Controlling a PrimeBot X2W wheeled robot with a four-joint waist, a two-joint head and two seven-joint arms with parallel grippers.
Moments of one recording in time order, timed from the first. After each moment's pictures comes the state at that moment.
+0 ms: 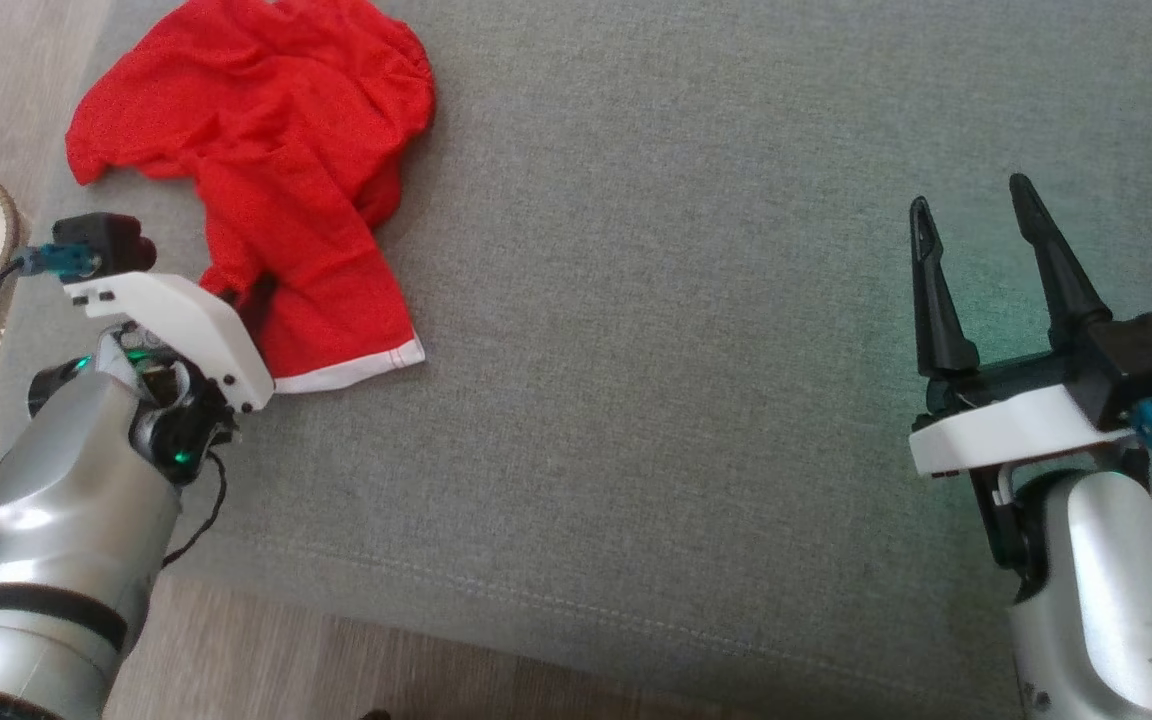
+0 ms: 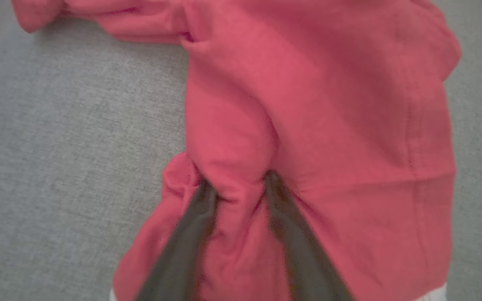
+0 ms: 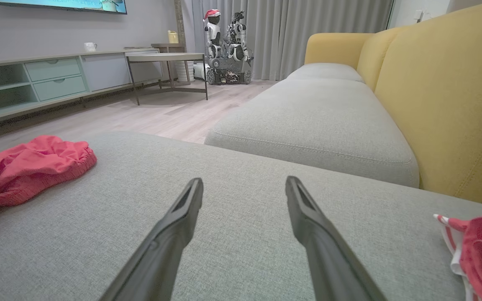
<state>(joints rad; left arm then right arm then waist) -0.78 0.29 -0.62 1.01 -0.90 -0.13 0.09 -0.24 -0.05 0.04 0.03 -0.06 0.12 -0.08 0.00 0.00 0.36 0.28</state>
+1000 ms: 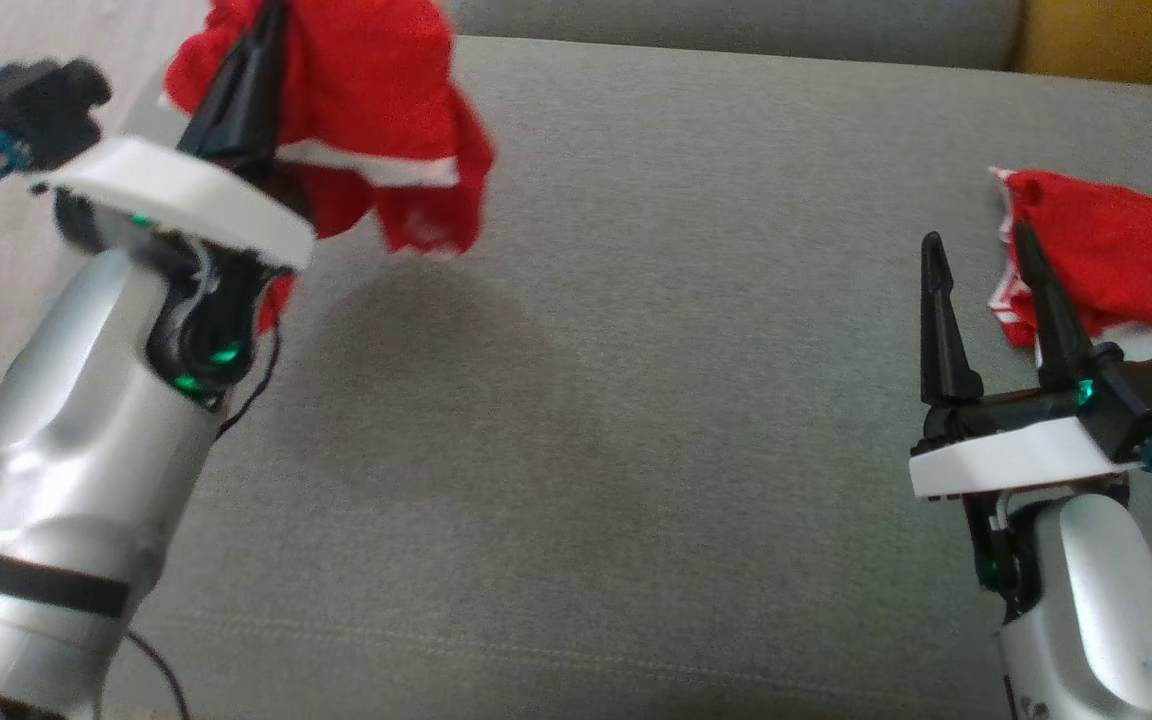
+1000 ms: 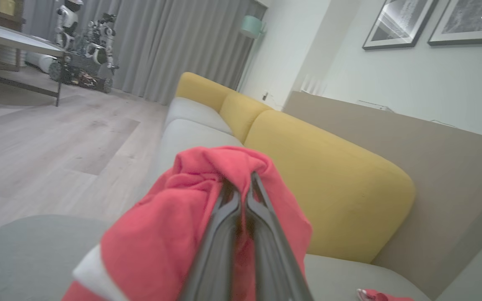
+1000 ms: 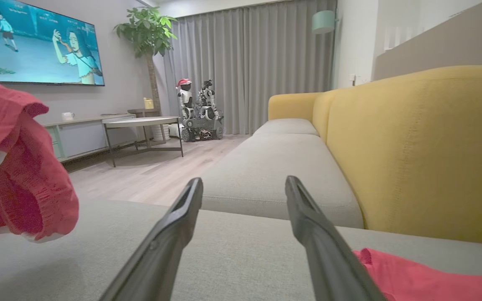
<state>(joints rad) -0.79 0.33 -0.59 0.46 -1.00 -0.06 -0.24 -0.23 -0.05 0.03 0.16 0.08 0.12 -0.21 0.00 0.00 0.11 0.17</state>
